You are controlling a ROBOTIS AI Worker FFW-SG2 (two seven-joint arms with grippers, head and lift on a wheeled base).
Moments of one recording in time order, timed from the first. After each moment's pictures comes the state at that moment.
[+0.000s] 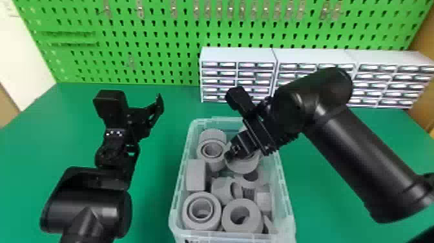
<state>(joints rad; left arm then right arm) -0.09 0.06 -0.04 -1.68 0.00 0.08 0.04 -0.80 -0.13 0.61 -1.35 -0.55 1.44 0.12</state>
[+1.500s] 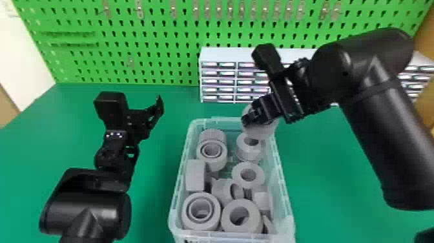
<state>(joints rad) -0.08 0.07 -0.04 -1.68 0.00 0.08 0.04 -0.78 -0.14 0.39 -1.56 -0.44 1.56 0.12</state>
